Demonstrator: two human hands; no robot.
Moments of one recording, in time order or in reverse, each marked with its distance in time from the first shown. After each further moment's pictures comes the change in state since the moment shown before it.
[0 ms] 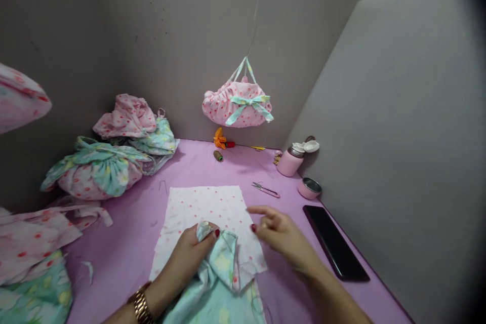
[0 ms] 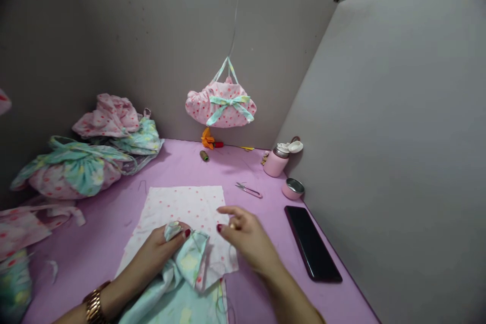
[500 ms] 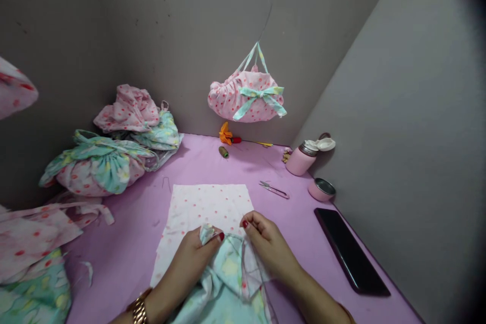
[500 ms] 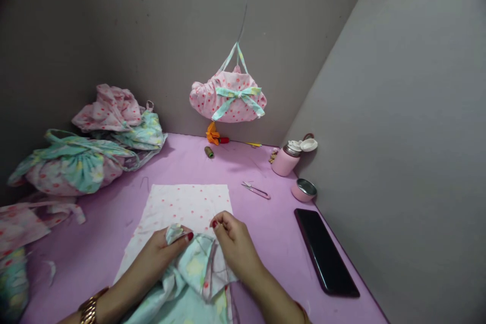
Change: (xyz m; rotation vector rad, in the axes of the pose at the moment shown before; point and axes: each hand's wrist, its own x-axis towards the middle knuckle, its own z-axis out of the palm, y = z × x) left_hand 0.005 -0.010 0.001 -0.021 0.036 -0.095; right_hand 0.045 0.019 0.026 -0.091 -0.045 -0.123
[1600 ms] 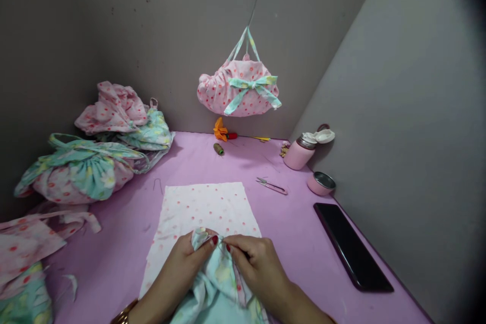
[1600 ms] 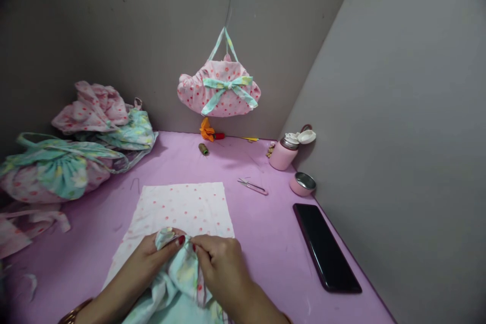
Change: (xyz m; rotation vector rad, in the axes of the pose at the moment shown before) left_hand 0.000 0.007 0.001 -0.063 -0.047 -0.063; right_hand -0.019 -0.003 0.011 -0.328 -0.044 -0.171
